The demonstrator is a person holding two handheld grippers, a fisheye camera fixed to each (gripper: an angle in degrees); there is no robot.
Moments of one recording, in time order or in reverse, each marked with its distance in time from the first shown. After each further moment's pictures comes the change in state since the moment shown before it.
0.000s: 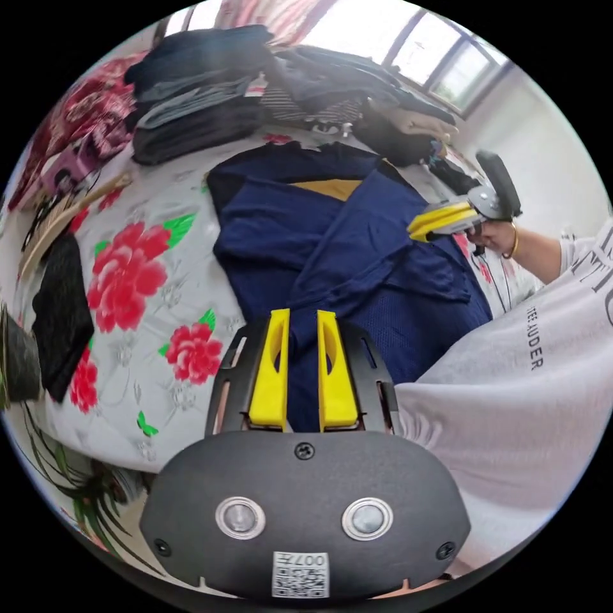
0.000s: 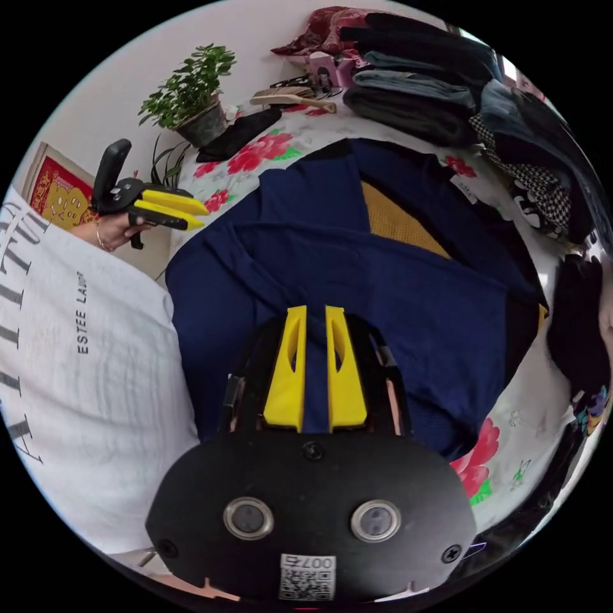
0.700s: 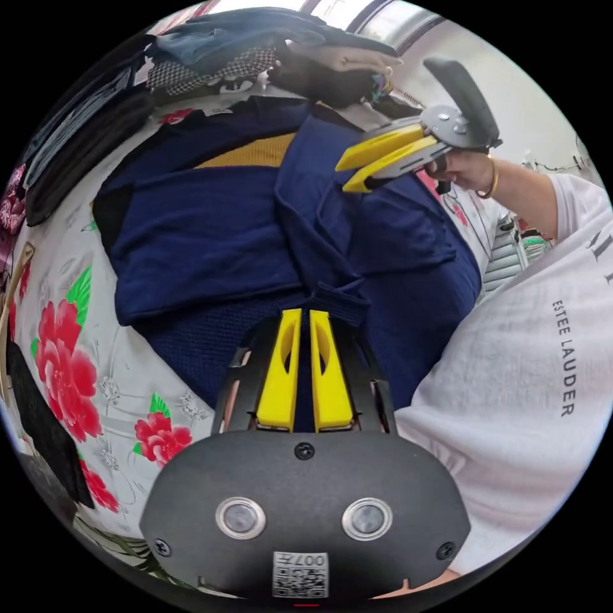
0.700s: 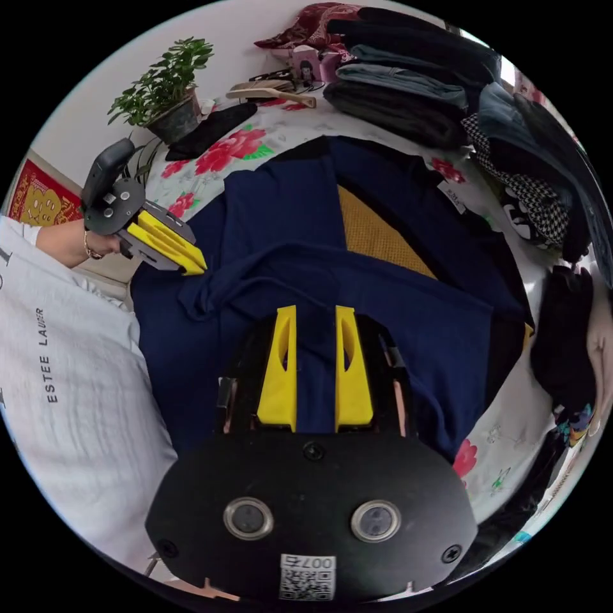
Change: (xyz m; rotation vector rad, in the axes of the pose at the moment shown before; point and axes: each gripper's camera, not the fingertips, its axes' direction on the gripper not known) left arm 0.001 -0.049 0.060 -0.193 0.153 0.287; right arm -0.084 -0.038 -0.026 -0.052 0.097 0.008
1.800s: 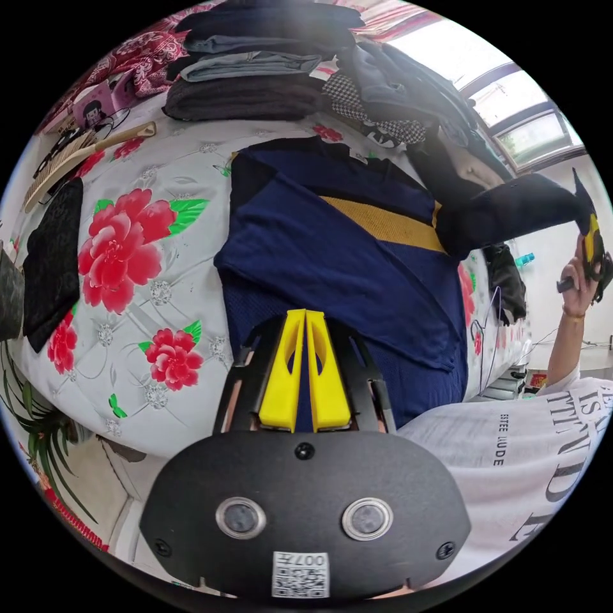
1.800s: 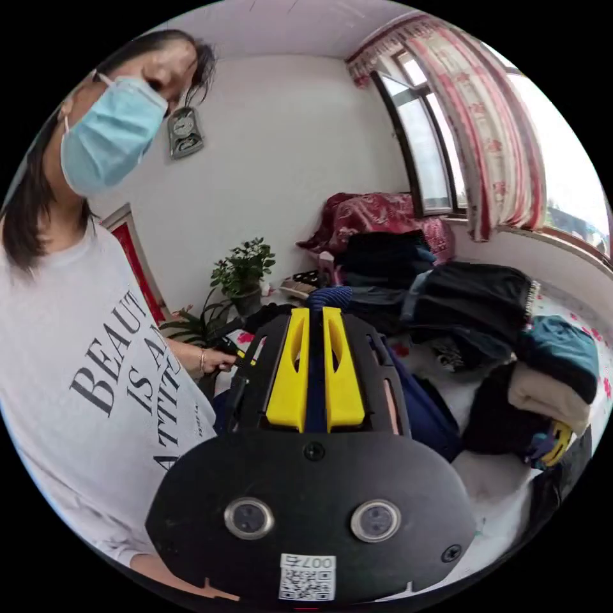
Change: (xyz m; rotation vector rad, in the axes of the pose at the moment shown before) left arm -0.028 -0.023 -0.047 0.145 -0.059 -0.595; right arm -0.035 0.132 -0.429 0.844 -0.164 -0.085
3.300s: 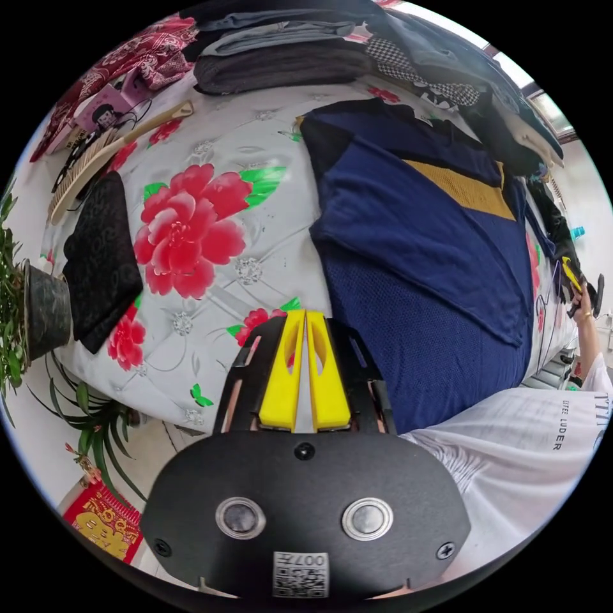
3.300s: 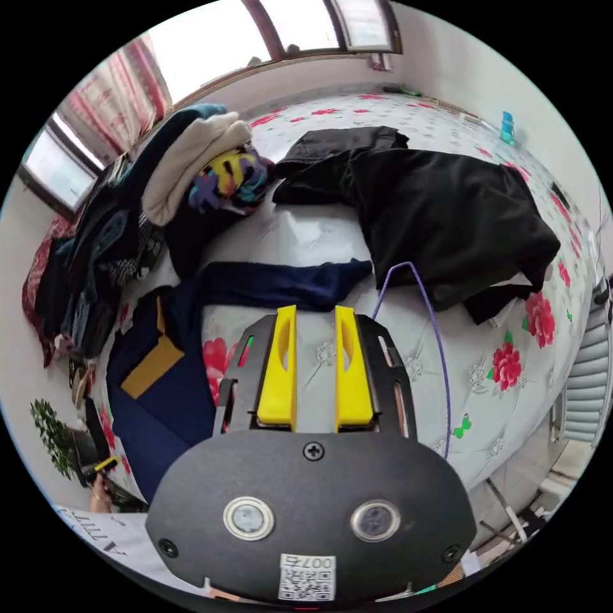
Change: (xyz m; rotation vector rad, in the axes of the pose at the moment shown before) left arm 0.036 0.003 0.057 -0.176 -0.255 0.035; right arm 0.175 0.171 -0.165 -0.200 0.965 1.208
